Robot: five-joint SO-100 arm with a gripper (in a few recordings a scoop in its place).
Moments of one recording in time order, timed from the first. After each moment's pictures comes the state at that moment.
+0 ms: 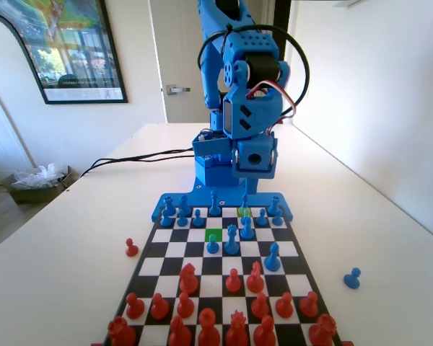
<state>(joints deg) -17.5 115.6 151.9 49.1 -158.1</state>
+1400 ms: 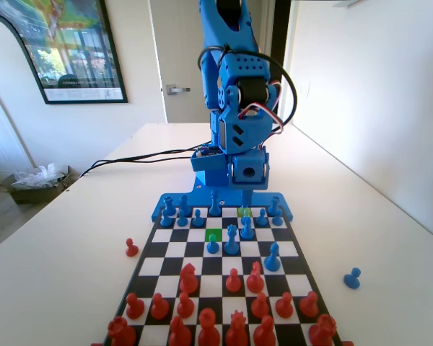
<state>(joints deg) -15.7 112.1 160.3 35.6 -161.6</state>
